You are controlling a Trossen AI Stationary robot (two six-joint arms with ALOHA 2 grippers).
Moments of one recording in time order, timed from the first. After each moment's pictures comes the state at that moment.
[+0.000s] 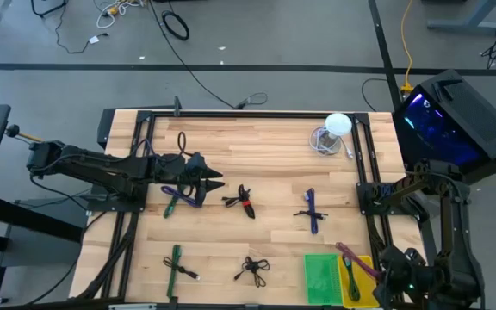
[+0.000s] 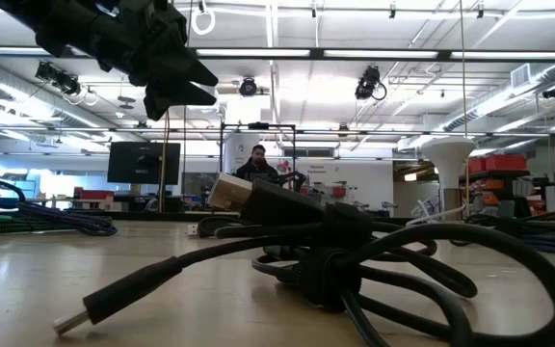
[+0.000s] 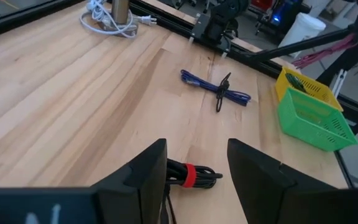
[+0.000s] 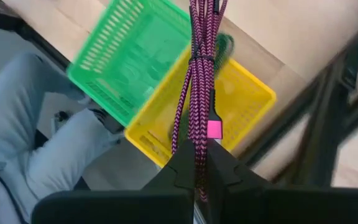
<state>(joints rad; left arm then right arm) -0.01 1.07 0.52 0.19 -0.10 -0.41 1.42 1.67 1.58 -1.48 0.28 2.29</state>
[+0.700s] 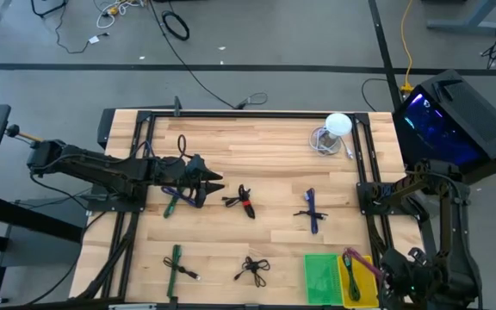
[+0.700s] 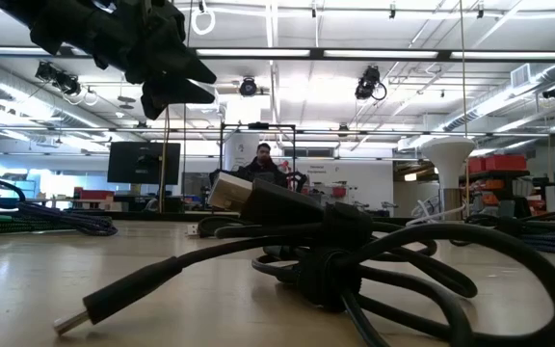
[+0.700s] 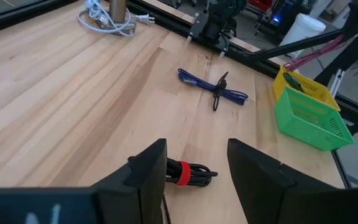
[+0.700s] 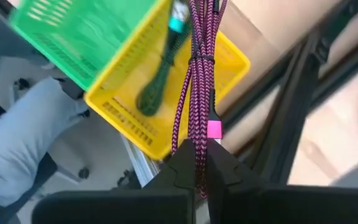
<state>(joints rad) -0.04 1.07 0.52 0.19 -0.14 -0.43 1.40 1.67 1.54 -1.45 0.11 2.20</state>
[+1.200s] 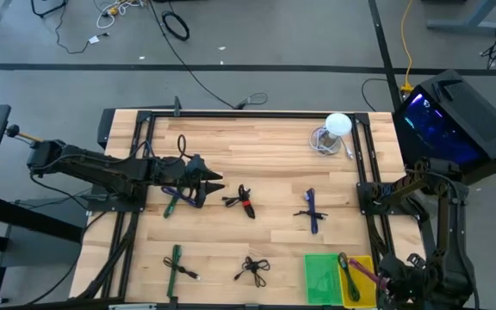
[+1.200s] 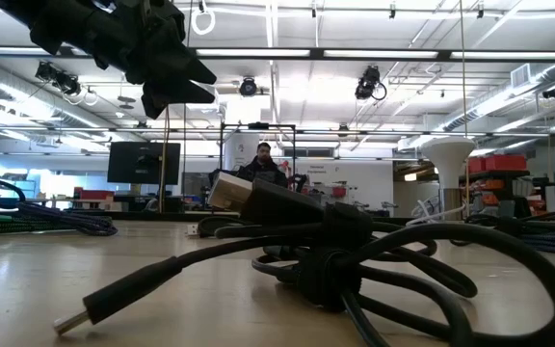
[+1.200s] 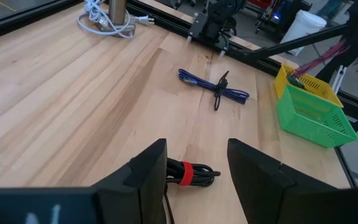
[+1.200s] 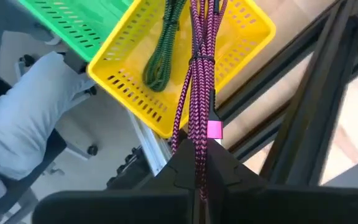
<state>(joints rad) -0.04 1.07 0.52 0.19 -0.14 -0.41 1.40 1.66 1.48 -1.31 0.04 2.19</state>
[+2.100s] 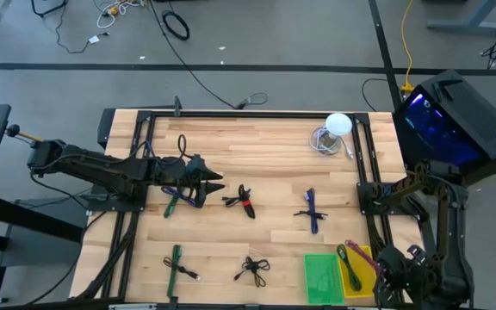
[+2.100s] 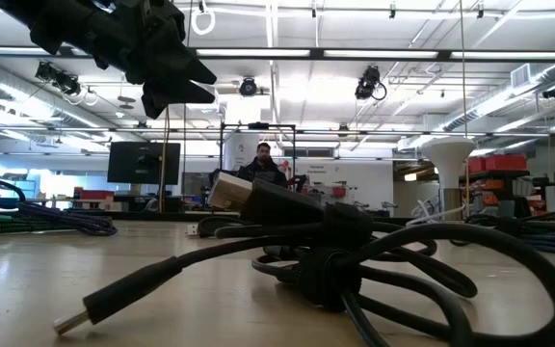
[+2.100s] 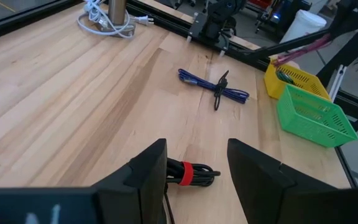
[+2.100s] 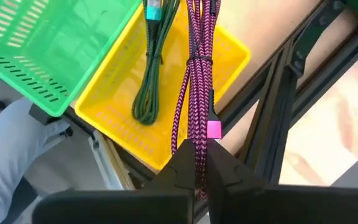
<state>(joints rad) -0.04 1.07 0.52 0.19 -0.14 -0.41 1.40 1.65 1.47 -1.47 0.12 2.25</state>
